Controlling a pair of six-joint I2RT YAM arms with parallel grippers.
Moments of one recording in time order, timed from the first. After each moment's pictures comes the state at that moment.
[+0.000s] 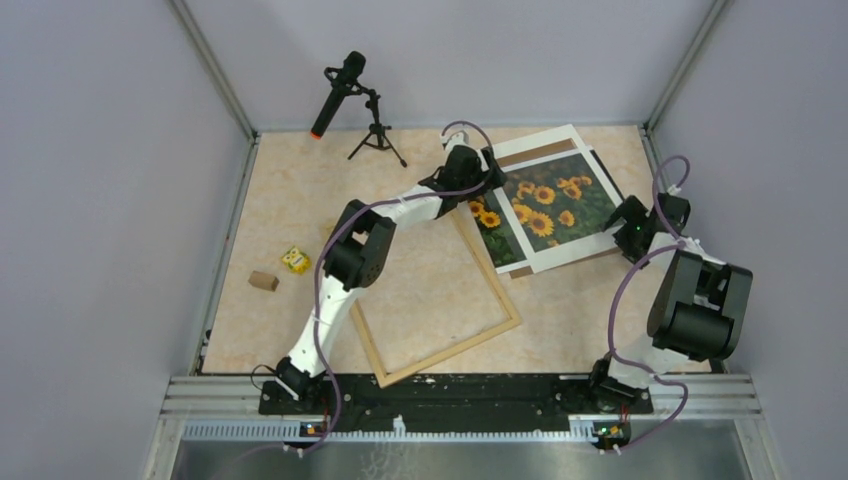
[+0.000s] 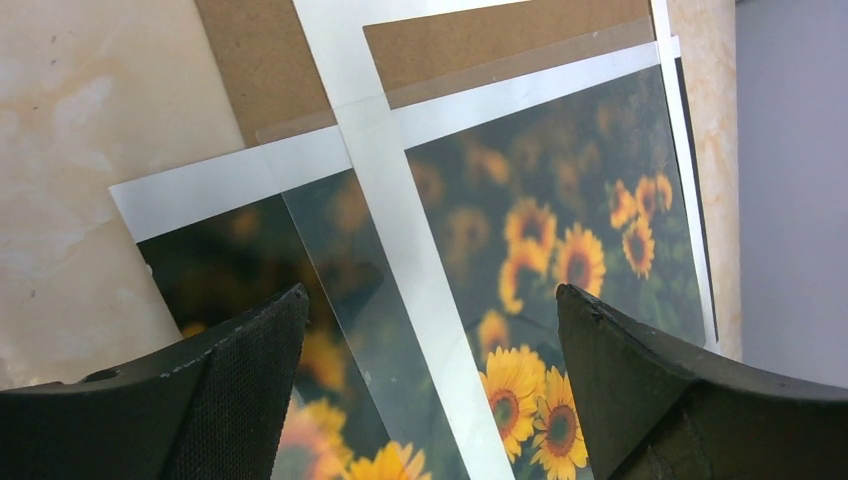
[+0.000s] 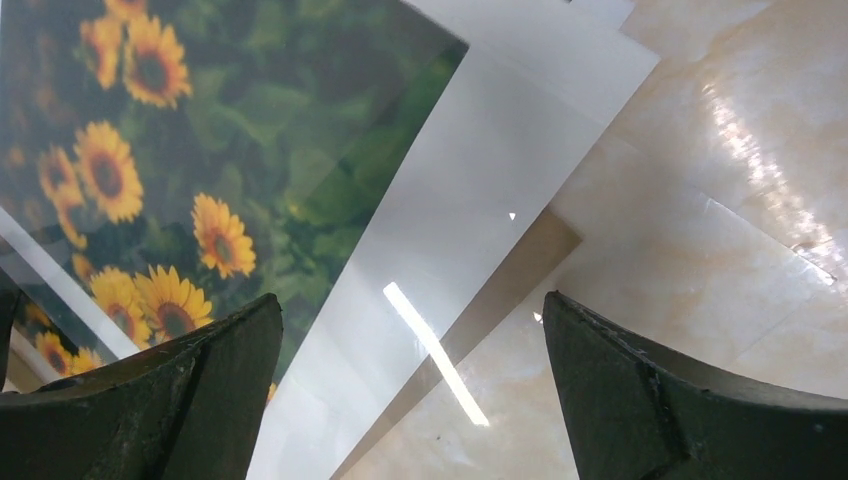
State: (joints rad) left arm -0.63 2.45 1.91 0.06 -0.03 -0.85; right arm -0.37 1.56 0.77 -0.05 -0.18 0.51
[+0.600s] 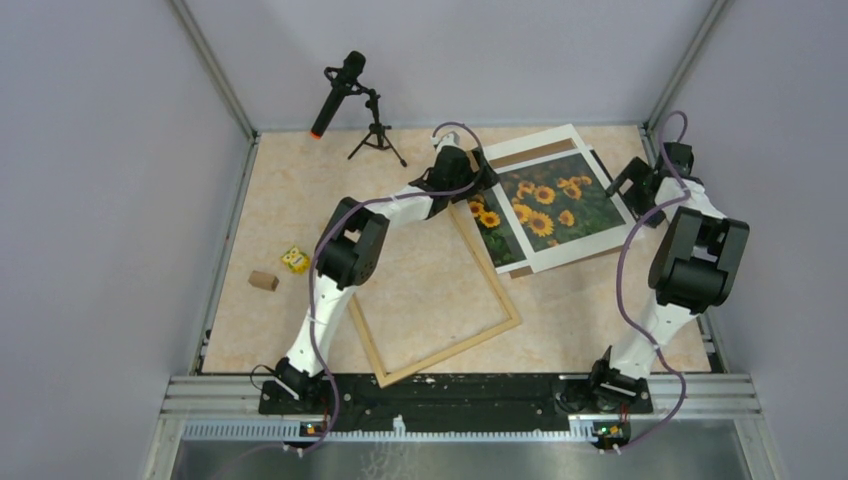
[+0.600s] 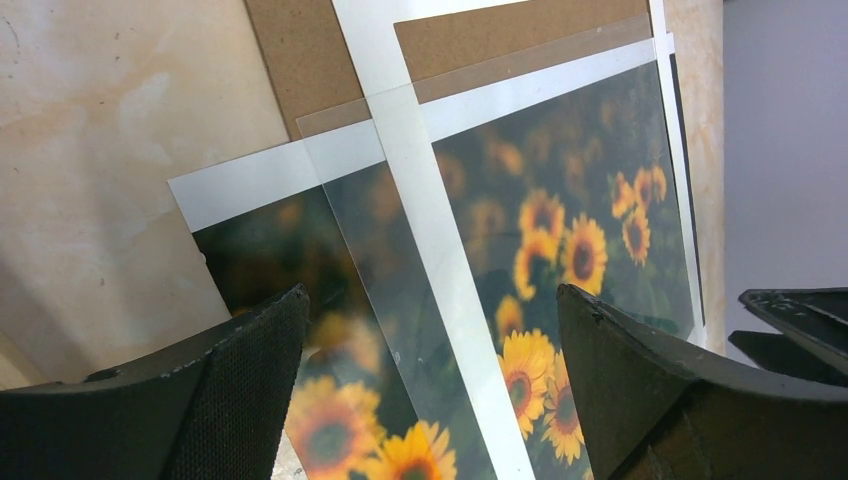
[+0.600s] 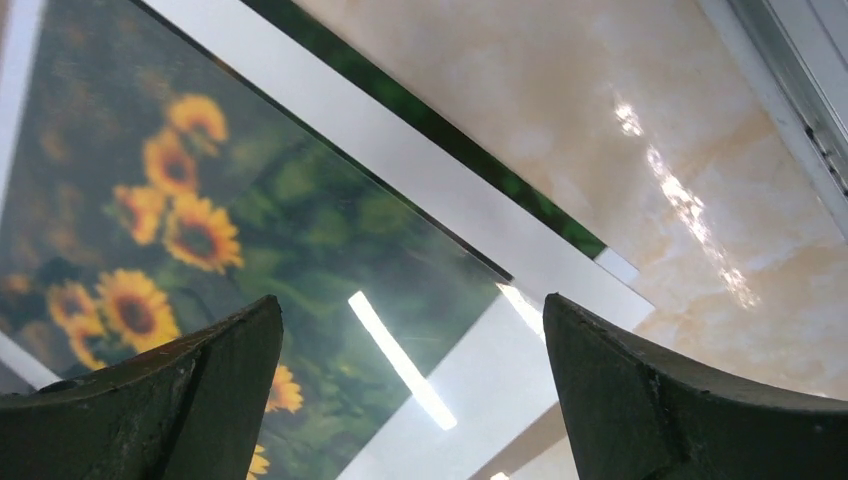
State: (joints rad) left arm -0.60 2.40 1.80 0.12 0.02 -0.87; right arm -0.33 1.87 1.33 -0.37 -0.07 0.41
